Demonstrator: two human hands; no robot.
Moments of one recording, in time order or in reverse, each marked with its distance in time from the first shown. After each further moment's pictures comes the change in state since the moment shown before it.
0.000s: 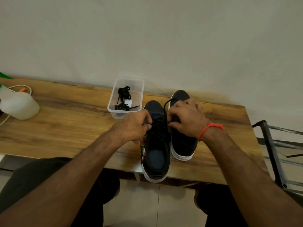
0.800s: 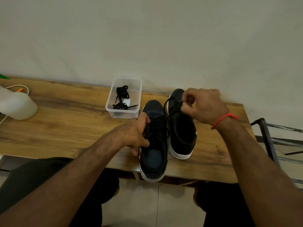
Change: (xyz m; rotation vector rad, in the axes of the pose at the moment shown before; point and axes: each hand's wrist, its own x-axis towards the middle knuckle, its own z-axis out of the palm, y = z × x) left_hand 0.000 -0.005 0.010 0.077 -0.177 -0.081; right_hand 0.000 0.034 -0.027 0.155 0.295 0.051
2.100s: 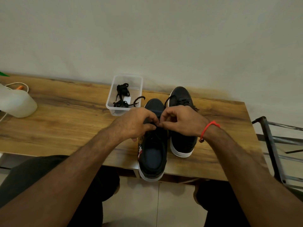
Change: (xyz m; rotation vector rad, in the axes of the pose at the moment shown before) left_hand -0.003 0.009 -0.015 0.100 0.087 0.240; right_hand -0.014 -0.034 0.032 0.285 -0.428 -0.053
